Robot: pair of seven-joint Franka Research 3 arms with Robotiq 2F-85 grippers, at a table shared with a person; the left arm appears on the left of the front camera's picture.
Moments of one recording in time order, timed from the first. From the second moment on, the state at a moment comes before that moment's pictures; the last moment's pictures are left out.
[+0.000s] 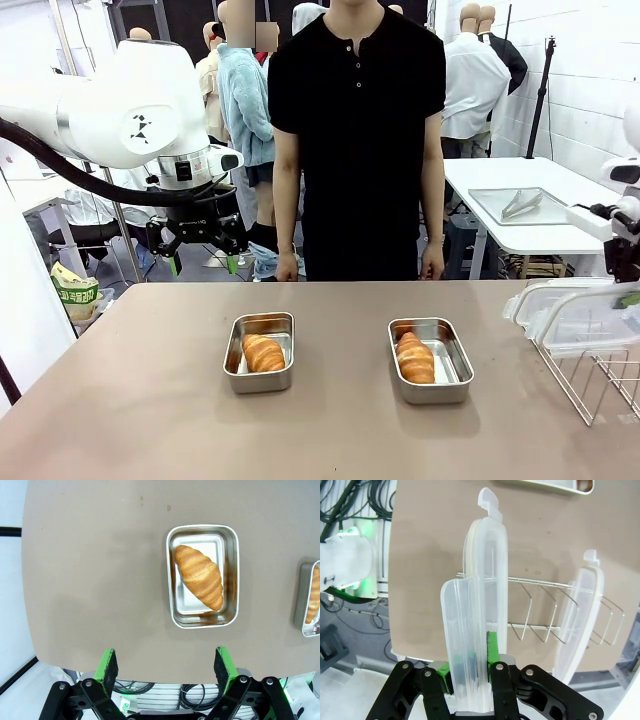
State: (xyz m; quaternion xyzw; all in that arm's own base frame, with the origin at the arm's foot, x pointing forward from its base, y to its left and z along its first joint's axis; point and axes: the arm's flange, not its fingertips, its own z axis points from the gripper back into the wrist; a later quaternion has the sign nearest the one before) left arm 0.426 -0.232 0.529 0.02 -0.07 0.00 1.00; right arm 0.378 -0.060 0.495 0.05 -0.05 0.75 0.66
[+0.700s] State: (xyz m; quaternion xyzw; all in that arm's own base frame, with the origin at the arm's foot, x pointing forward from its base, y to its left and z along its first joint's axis) left arm 0.426 -0.232 0.529 0.02 -0.07 0.00 1.00; right arm 0.382 -0.028 0.577 0.02 -0.03 0.77 0.64
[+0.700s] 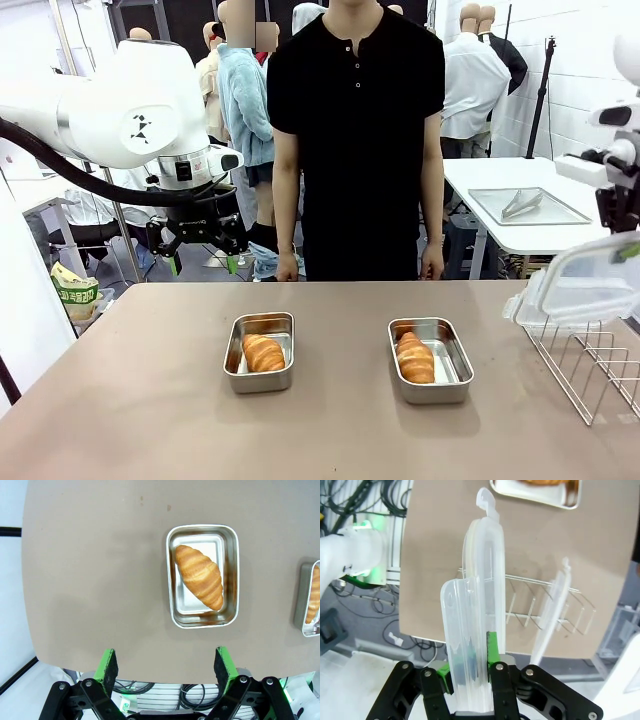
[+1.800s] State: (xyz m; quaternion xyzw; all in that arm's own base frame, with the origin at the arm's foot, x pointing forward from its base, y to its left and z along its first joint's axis) left arm 0.426 -0.232 0.529 0.02 -0.07 0.00 1.00; right arm 0.432 0.085 0.640 -0.10 -0.16 0.86 0.47
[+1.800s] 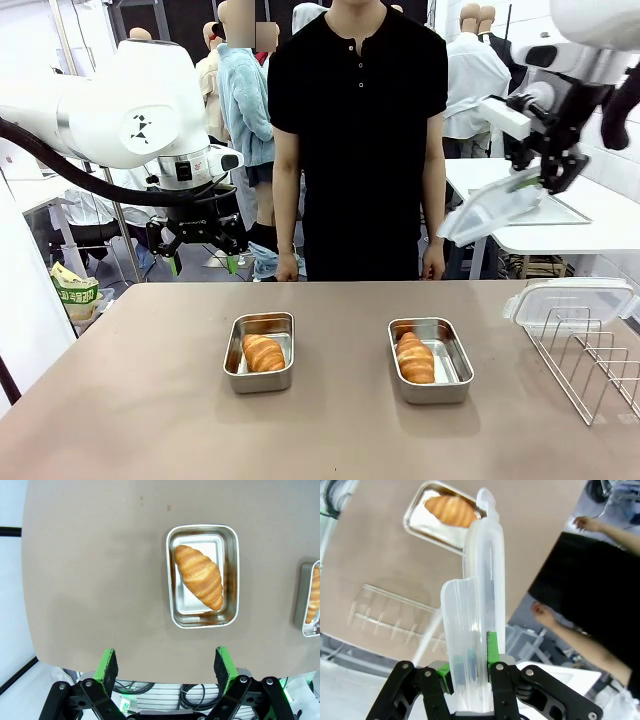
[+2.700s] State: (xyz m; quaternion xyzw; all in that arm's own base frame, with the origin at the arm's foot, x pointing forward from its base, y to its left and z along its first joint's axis) left arm 0.426 -0.232 0.529 0.02 -0.07 0.00 1.00; right arm 0.484 0.145 0.666 -0.12 -0.23 0.88 0.40
